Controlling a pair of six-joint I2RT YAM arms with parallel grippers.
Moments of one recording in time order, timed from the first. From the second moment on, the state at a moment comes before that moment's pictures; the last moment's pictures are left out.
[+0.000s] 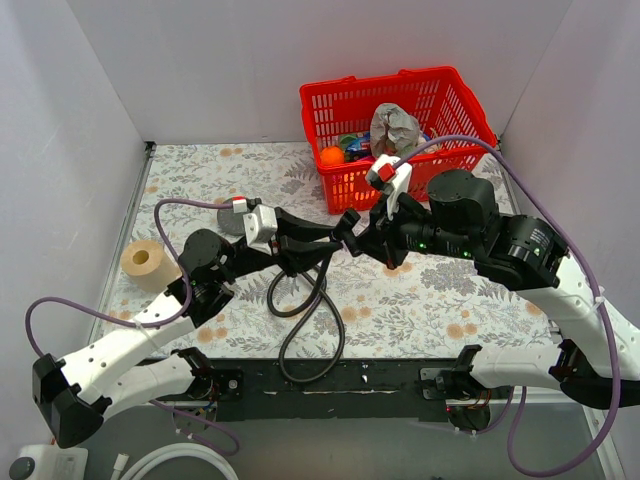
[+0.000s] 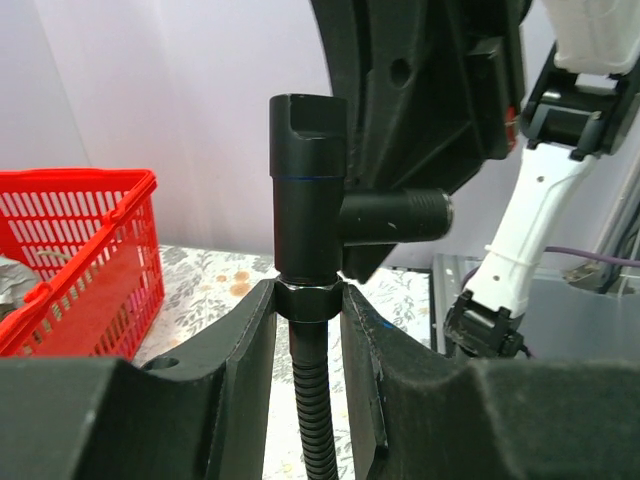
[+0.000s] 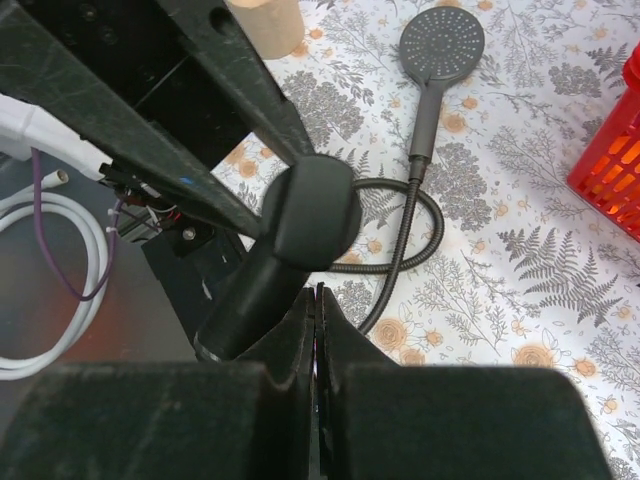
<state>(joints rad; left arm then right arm) -0.82 0.92 0.81 0.49 0.52 -0.17 1.03 1.15 1.69 -0.95 -0.11 0.14</state>
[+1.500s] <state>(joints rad) -0.83 0.98 0.81 0.36 0.72 -0.10 1.03 1.34 1.93 -0.98 0.23 0.10</state>
